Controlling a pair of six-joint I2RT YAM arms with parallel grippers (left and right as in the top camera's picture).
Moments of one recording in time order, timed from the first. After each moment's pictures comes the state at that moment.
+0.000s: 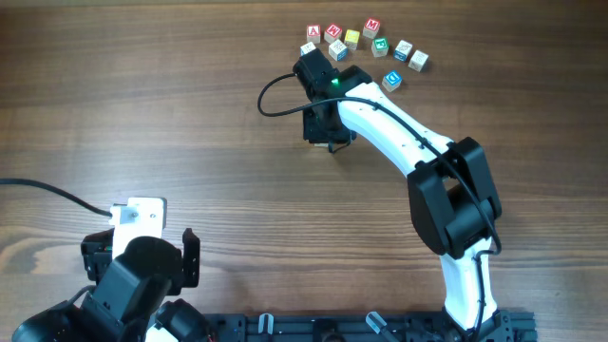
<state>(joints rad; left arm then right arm) -0.67 0.64 1.17 -1.50 -0.54 -0.43 0.57 2.18 1.74 -0.95 0.01 0.53</state>
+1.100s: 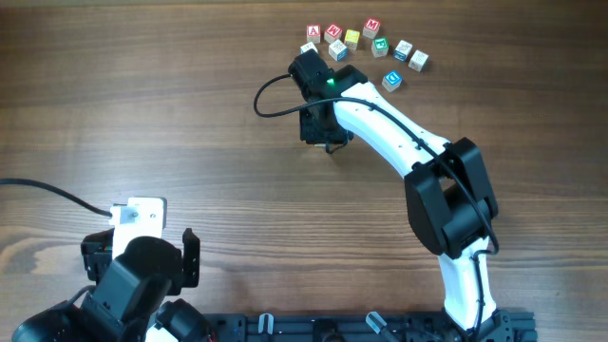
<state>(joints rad) -0.67 0.64 1.17 -1.50 -0.54 -0.43 0.58 2.19 1.77 -0.98 0.02 0.54</state>
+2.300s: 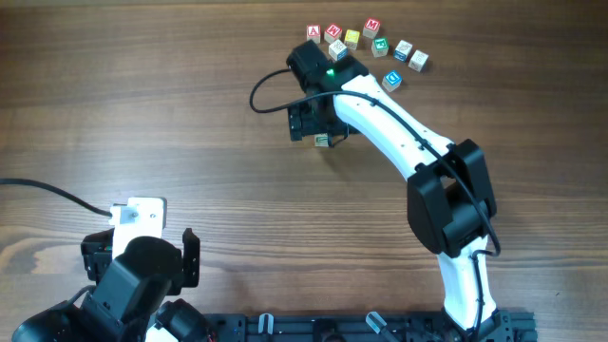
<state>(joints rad) -0.67 0.64 1.17 -1.50 -0.54 -0.43 0.58 2.20 1.90 -1.09 0.04 0.38</state>
